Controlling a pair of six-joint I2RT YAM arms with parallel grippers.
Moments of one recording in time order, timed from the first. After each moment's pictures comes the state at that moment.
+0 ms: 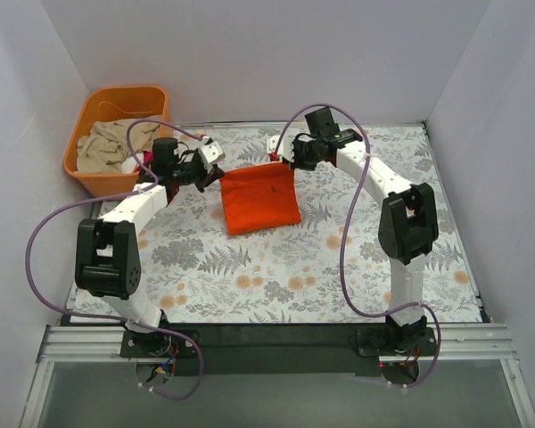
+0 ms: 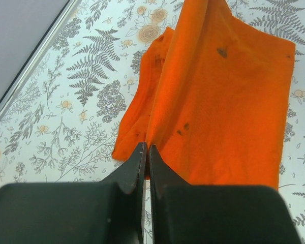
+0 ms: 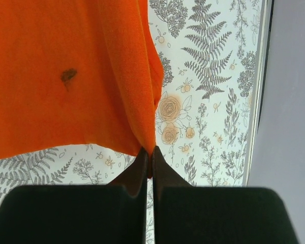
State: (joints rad) left arm -0.12 1.65 1.11 -0.01 0.78 0.65; right arm 0.46 2.02 1.79 -0.64 -0.44 -1.15
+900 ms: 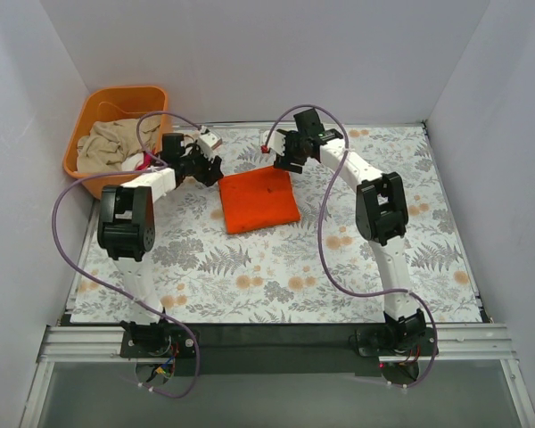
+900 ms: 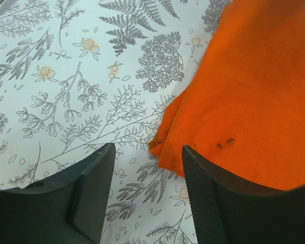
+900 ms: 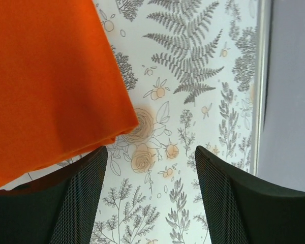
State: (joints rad) left arm -0.09 2.03 1.35 0.02 0.60 0.50; right arm 0.45 2.37 2.09 -0.56 -0.35 -1.08
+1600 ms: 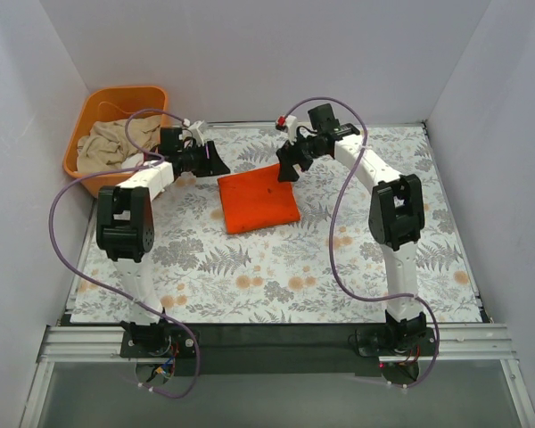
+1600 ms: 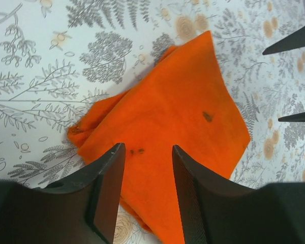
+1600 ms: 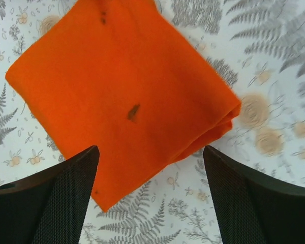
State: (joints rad) left arm -0.08 2.00 1.44 -0.13 0.68 -0.21; right arm 0.41 2.20 1.99 -0.68 -0.65 -0.45
